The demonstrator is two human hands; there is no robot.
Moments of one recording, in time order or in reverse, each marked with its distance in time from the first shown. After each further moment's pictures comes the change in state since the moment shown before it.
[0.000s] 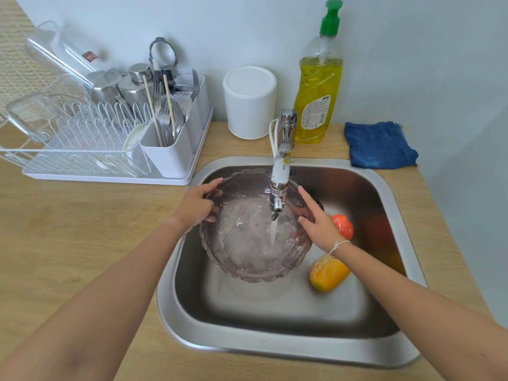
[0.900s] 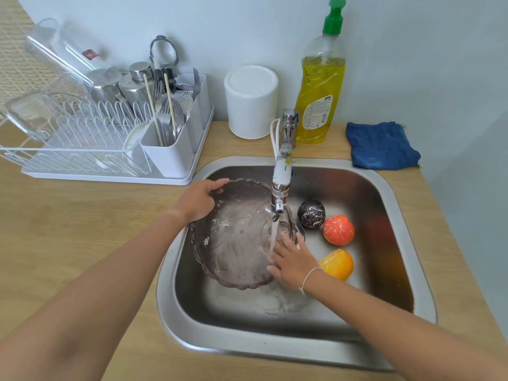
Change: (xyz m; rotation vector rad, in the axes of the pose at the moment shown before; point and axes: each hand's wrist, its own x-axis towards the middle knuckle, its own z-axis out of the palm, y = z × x) left_hand 0.011 0.008 -0.007 0.457 -0.047 0.158; right_hand -0.028 0.024 0.062 -1.332 -0.489 -0.055
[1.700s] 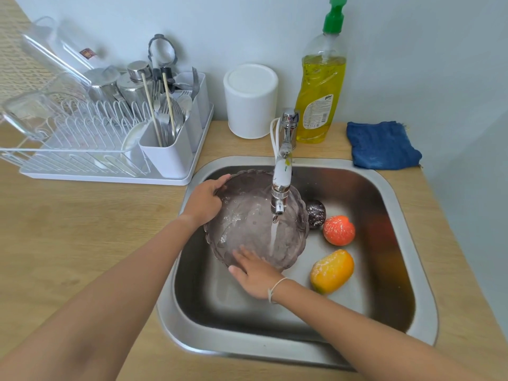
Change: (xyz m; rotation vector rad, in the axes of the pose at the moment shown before) left_hand -0.004 0.016 0.016 -0.149 0.097 -0.050; right_hand 0.012 -0.066 -0.020 0.659 -0.072 -0.046
